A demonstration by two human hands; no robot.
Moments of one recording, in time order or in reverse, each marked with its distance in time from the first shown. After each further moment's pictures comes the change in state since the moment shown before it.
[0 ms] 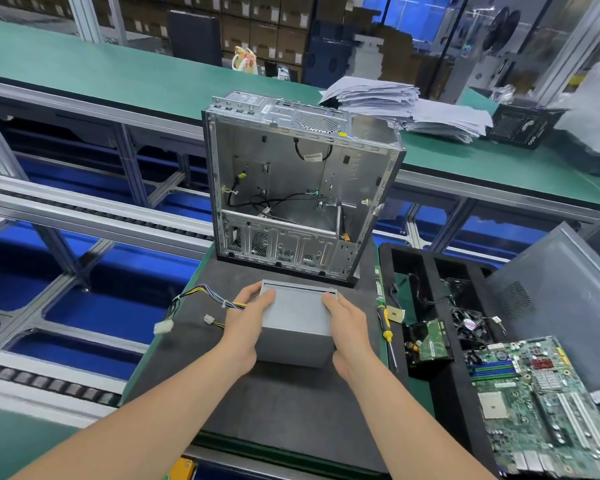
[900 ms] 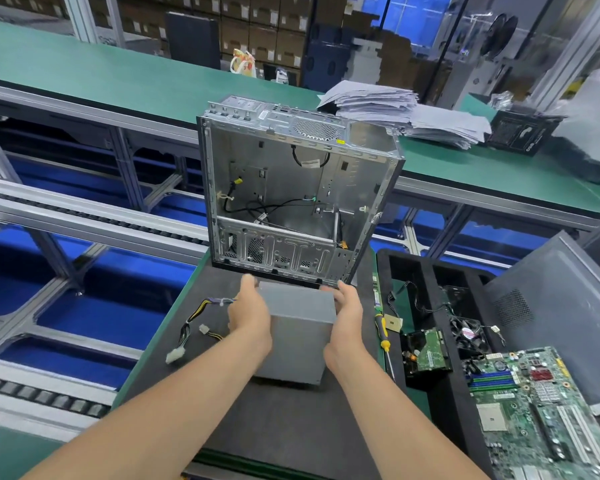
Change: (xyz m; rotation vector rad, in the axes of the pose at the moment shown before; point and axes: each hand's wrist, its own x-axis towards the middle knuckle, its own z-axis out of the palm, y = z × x) left_hand 0.008 0.031 0.044 -0.053 0.370 -0.195; right_hand 0.022 -0.015 0.008 0.239 -0.053 0.124
